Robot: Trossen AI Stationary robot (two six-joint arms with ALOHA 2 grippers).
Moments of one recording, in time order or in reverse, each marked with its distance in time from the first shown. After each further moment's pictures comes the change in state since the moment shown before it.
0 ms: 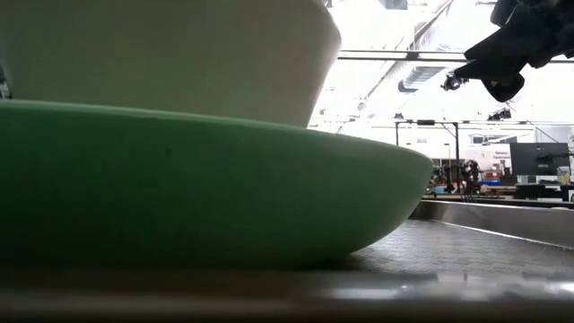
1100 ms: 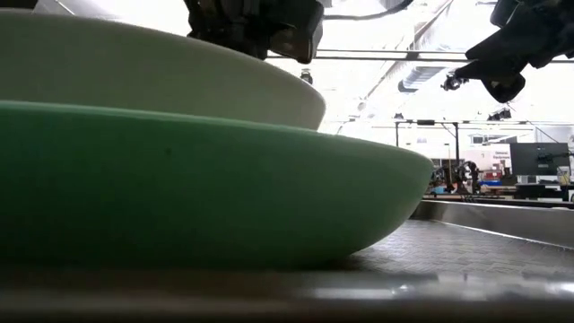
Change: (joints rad) left arm 0.001 0.000 -0.147 0.122 0.020 -0.011; right arm 0.000 0.000 0.000 -0.004 -0.010 0.016
